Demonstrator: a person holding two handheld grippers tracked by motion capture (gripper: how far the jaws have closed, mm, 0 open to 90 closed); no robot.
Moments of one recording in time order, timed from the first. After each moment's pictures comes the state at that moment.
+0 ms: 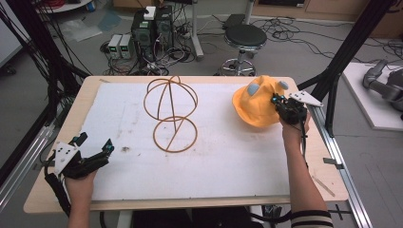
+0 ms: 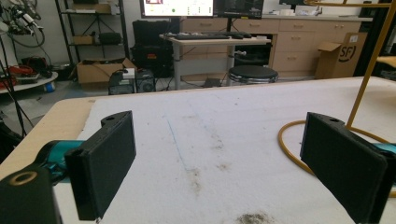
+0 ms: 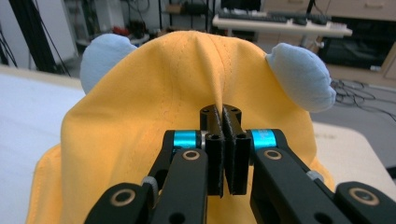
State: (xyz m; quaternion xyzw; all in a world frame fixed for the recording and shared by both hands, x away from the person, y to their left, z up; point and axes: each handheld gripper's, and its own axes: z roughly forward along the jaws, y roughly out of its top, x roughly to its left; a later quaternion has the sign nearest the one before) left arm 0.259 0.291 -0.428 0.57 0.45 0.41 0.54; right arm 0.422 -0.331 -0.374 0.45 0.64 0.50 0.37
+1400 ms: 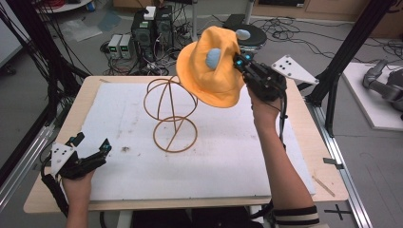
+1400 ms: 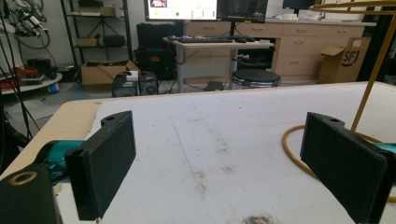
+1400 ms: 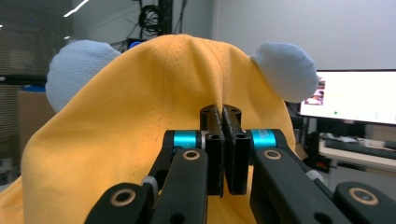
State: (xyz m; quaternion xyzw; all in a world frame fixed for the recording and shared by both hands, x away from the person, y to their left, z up) left arm 0.257 0.297 -0.426 0.57 0.45 0.42 0.55; right arm 0.370 -0.199 -0.229 0.25 0.59 0.70 0.32
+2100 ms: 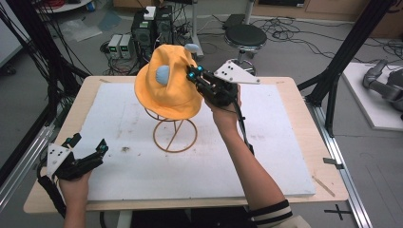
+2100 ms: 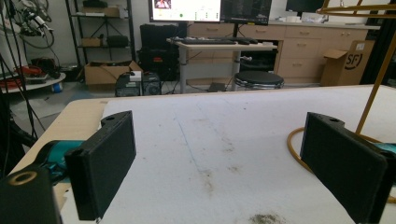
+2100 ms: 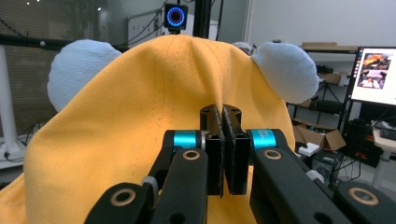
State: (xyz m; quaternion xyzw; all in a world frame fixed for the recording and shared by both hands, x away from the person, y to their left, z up) left arm 0.253 0.304 -0.426 0.56 0.46 0.42 0.55; right arm 0.376 -0.105 -0.254 0.21 0.65 0.68 0.28
